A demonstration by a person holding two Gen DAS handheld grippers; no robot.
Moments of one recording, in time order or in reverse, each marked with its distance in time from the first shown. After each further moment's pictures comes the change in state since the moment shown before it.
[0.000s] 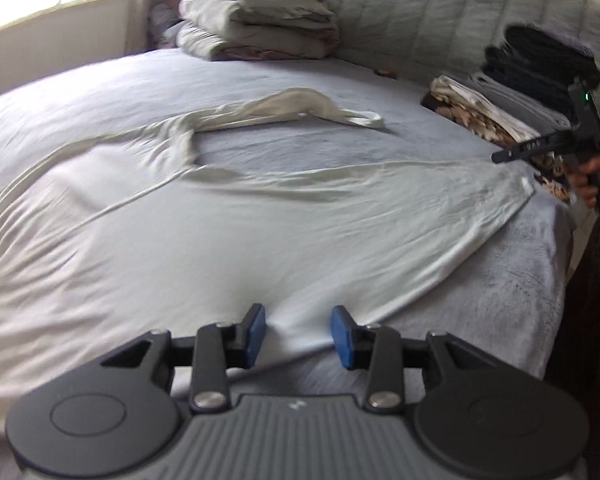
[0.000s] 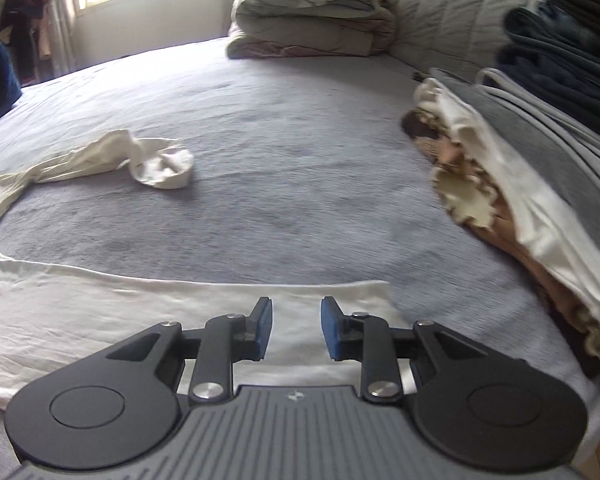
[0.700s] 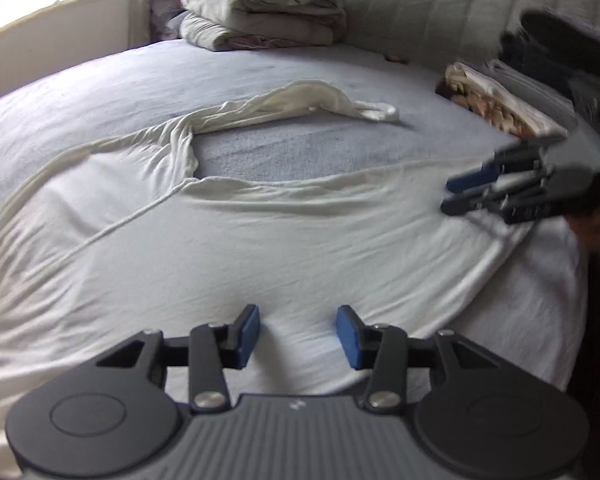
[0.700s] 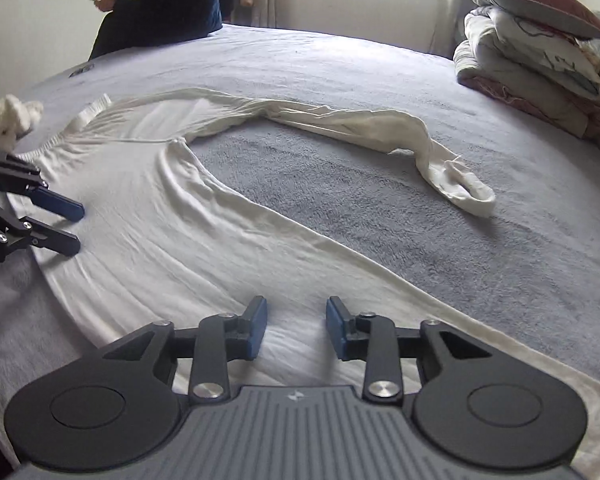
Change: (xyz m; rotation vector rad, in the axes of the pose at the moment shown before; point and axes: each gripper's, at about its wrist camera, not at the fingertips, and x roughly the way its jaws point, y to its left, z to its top) left arm 0.030 -0.010 0.033 0.071 0.051 0.045; right arm 0.004 0.141 -0.018 -0.423 -0.013 0.390
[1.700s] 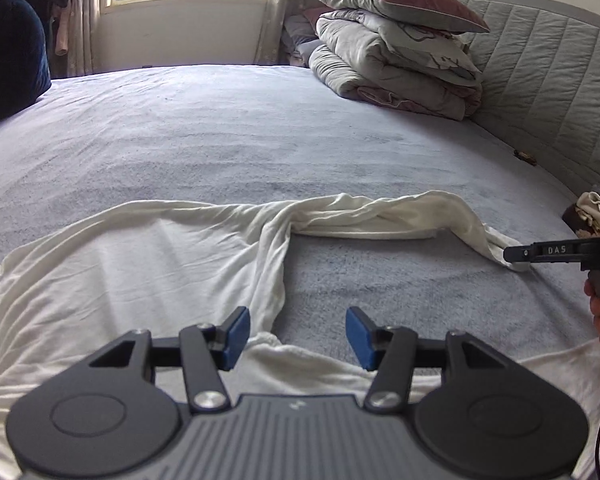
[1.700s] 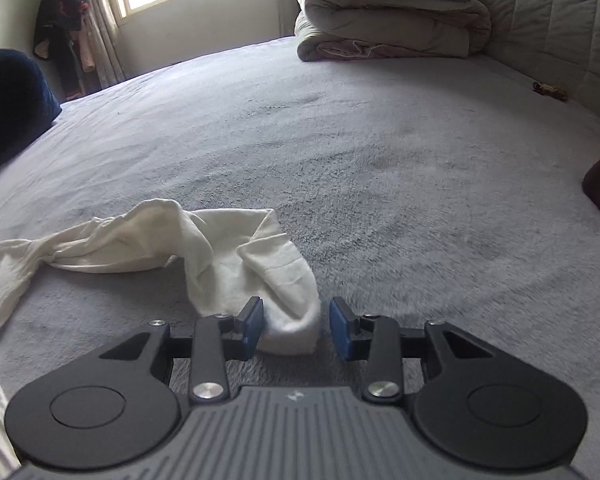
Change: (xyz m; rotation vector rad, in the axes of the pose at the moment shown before) left arm 0.062 0.039 0.095 -0.329 -0.132 0.267; right arm 0.106 -0.153 0.073 0.421 -0.037 -0.197
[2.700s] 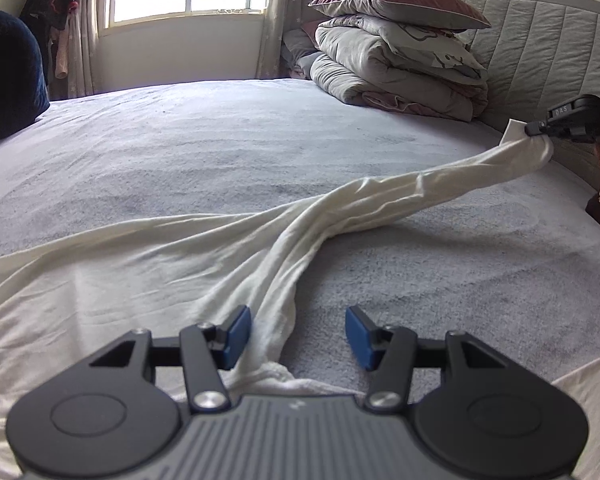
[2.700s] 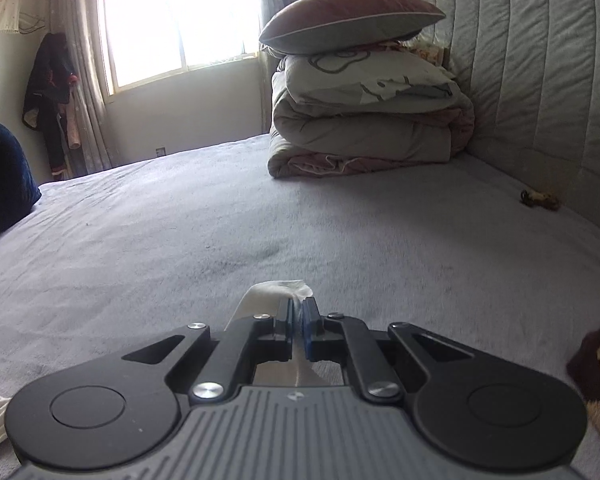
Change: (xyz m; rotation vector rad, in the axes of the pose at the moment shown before) left arm 0.042 0.003 -0.005 0.034 -0.051 0.017; right arm 0.009 -0.048 0.127 0.025 -0.252 -0.044
